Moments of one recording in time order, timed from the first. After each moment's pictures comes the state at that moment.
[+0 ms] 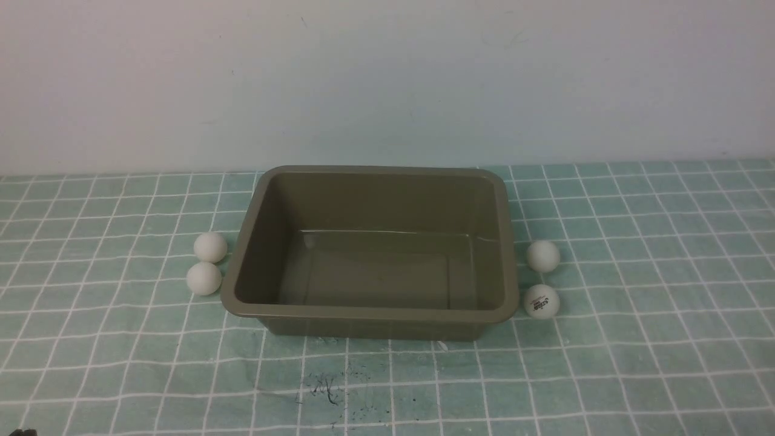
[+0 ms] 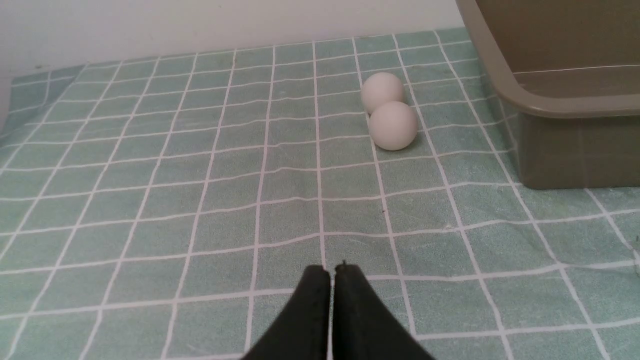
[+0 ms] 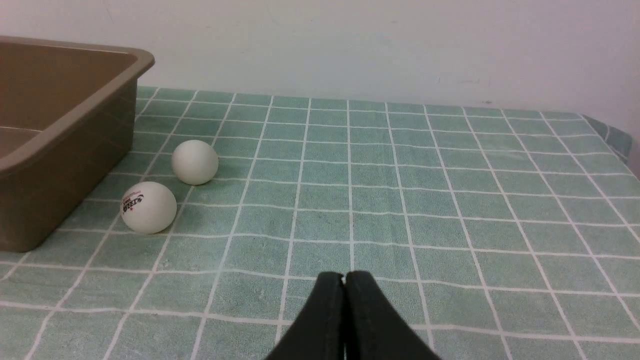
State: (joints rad) right arm 0.06 -0.01 0.02 -0.18 0.39 0.20; left arm 0.04 -0.01 0.03 -0.08 0.37 0.12
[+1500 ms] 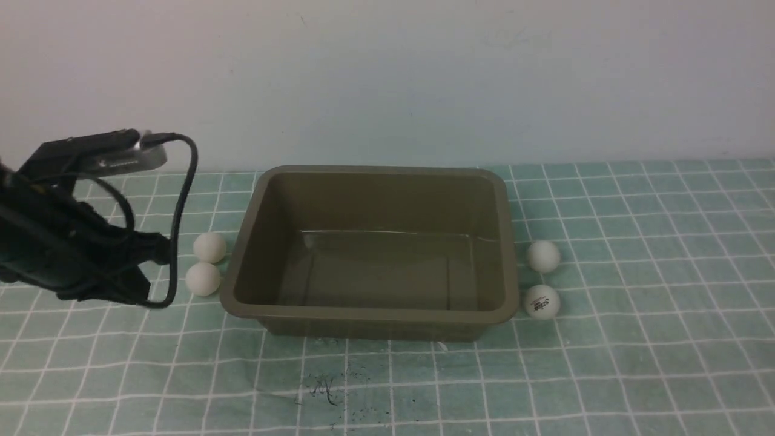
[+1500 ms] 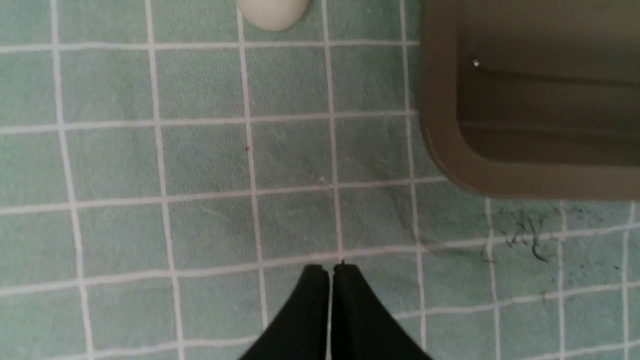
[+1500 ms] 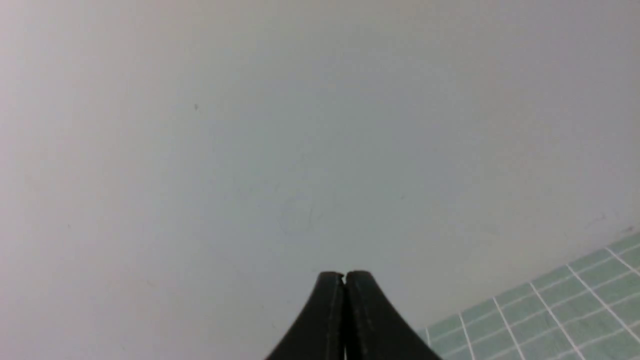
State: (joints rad) right arm 0.06 -0.01 0.03 0.25 -0.10 0.37; left arm 0.04 1.48 -1.05 -0.30 0.91 0.16
